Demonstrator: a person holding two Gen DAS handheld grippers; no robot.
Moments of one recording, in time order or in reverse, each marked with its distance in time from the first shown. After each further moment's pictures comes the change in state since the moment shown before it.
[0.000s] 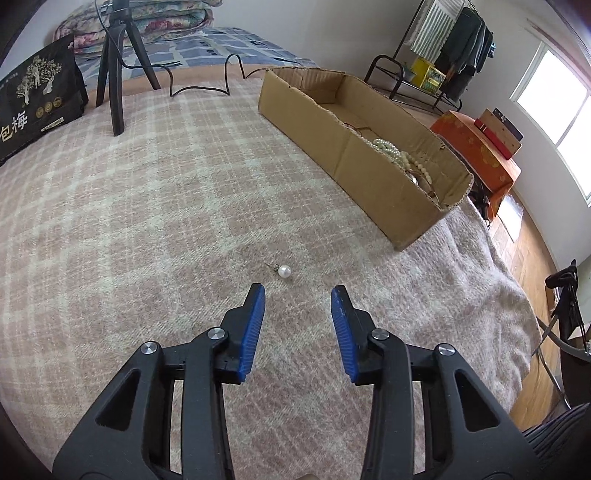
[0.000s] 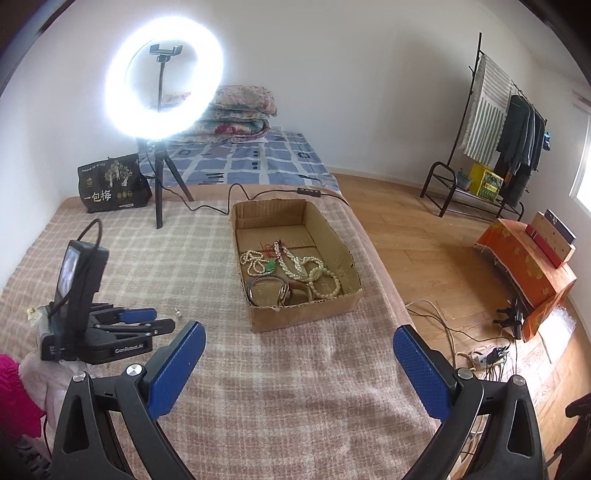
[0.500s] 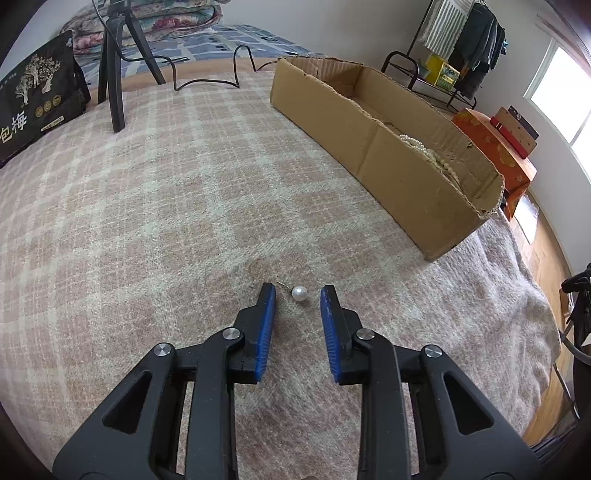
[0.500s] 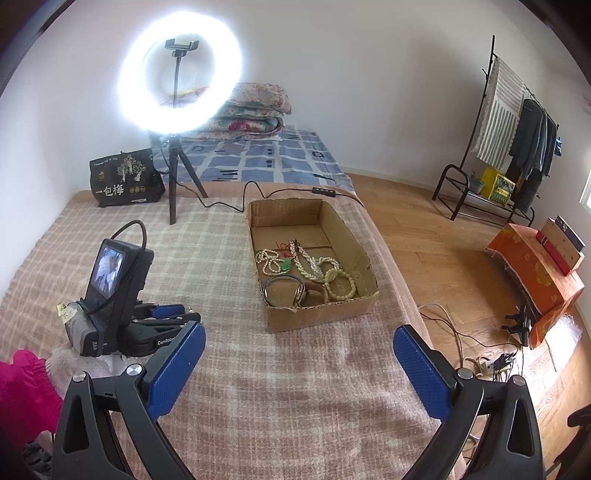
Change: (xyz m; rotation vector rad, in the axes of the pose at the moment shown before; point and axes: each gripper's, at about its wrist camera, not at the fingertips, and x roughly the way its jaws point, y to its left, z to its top) left arm 0.026 0.003 0.006 -0.002 0.002 0.062; right arm 0.004 0.012 0.002 -0.027 0.008 0.044
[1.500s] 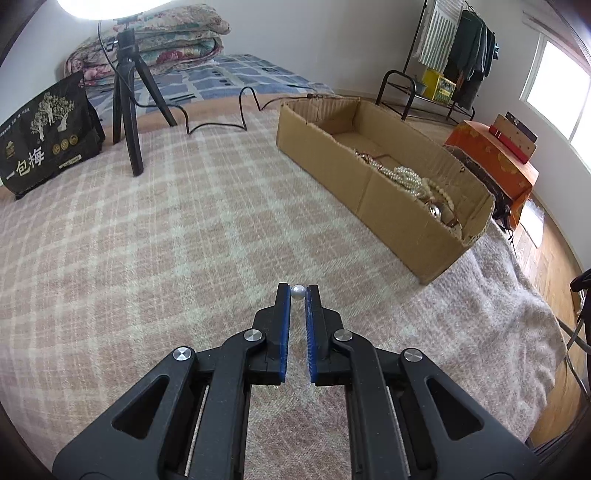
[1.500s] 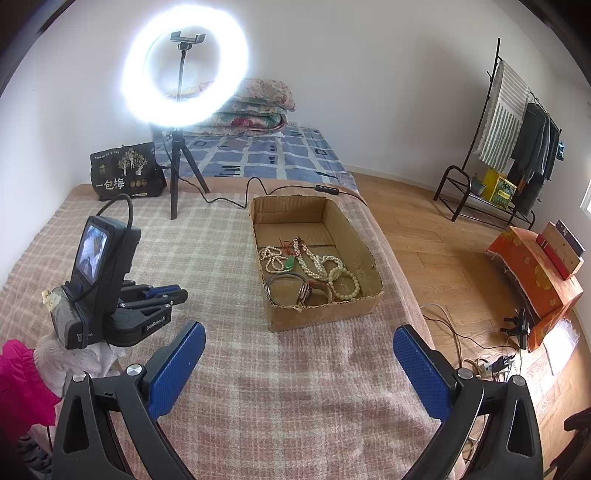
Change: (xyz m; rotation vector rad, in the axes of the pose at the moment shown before) left arm -0.031 0.001 0.014 0.044 -0.108 0.036; right arm 0.006 0.005 -0.001 -0.011 0.013 -0.003
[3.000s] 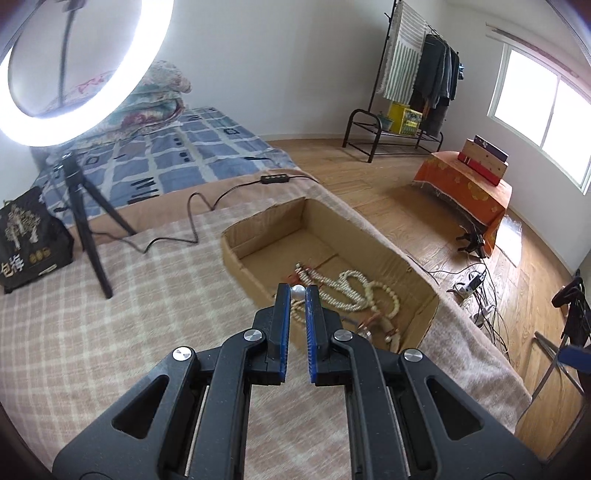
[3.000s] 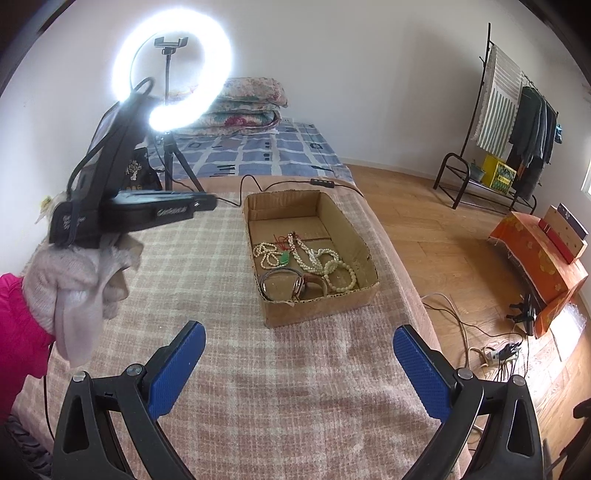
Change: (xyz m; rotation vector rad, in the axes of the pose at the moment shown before) left arm -0.025 -0.055 0.109 0.086 -0.152 -0.088; right arm 0.003 -0.017 -0.002 0.057 0.030 0.021
